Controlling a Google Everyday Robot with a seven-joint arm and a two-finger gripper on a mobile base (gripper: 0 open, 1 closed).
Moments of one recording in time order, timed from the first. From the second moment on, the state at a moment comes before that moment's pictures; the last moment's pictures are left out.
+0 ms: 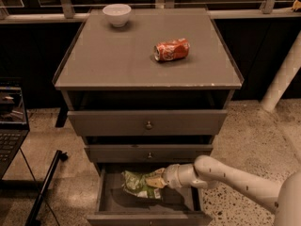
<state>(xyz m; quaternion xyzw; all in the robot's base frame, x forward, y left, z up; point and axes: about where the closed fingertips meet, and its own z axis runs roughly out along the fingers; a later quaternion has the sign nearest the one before) 0.525 -0.022 0.371 -0.39 0.77 0.40 0.31</state>
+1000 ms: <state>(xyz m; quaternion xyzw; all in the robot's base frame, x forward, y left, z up) 0.479 0.007 0.524 -0.40 0.76 0.37 0.36</state>
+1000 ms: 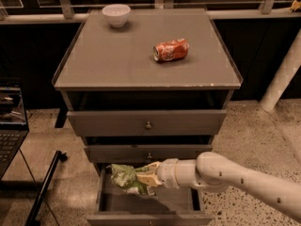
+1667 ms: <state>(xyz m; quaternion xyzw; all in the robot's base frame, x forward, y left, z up) 0.444 0.014 0.634 -0.44 0.74 0.31 0.41</state>
